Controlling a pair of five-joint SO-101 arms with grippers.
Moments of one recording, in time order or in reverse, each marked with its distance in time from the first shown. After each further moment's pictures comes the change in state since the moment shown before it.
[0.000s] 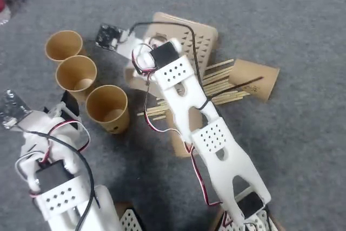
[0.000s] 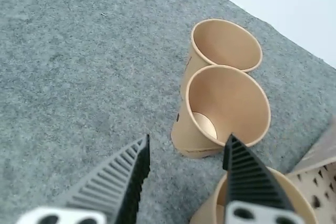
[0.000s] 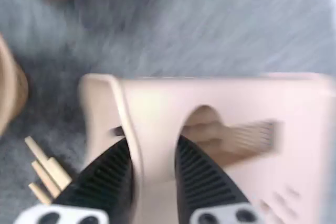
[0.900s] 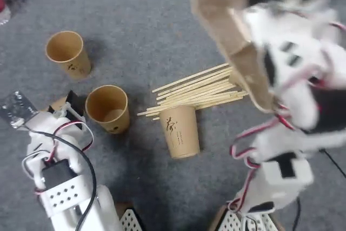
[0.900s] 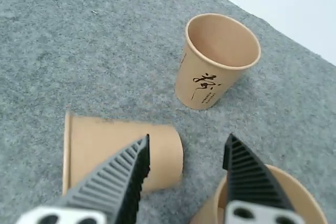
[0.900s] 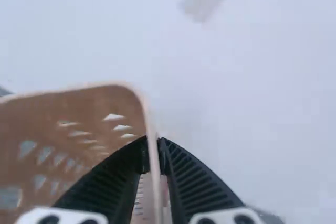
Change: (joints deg) left arm 1.5 0.0 6.3 -7.6 0.0; right arm 33.7 -56.5 3.5 7.0 -14.1
